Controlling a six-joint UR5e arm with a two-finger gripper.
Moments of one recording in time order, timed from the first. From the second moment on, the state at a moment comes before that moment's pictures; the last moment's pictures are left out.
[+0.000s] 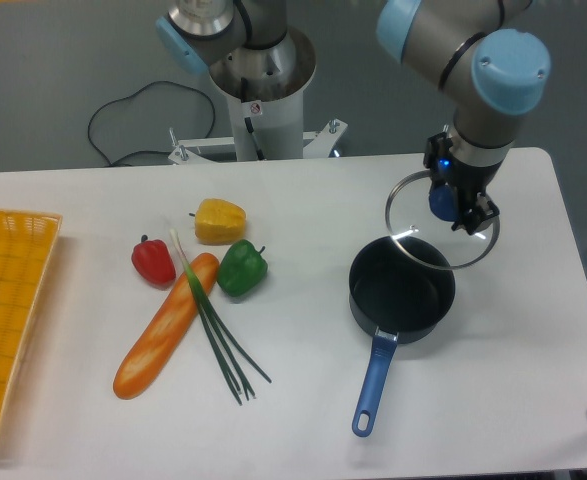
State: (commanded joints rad) arm 2.83 -1.85 -1.53 -1.38 1.60 1.98
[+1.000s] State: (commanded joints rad) arm 2.94 -1.95 -1.55 -1.22 1.65 2.13
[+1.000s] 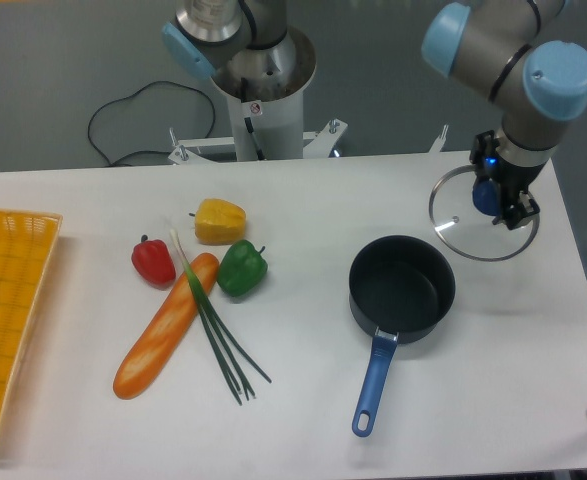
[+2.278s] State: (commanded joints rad) arm 2.95 -2.06 -1.57 -1.12 1.64 2.15
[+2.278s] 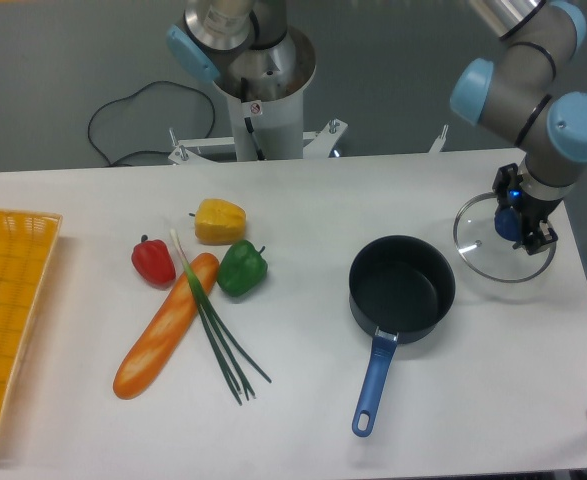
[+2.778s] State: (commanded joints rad) arm 2.93 -2.08 -1.57 -1.09 1.65 2.14
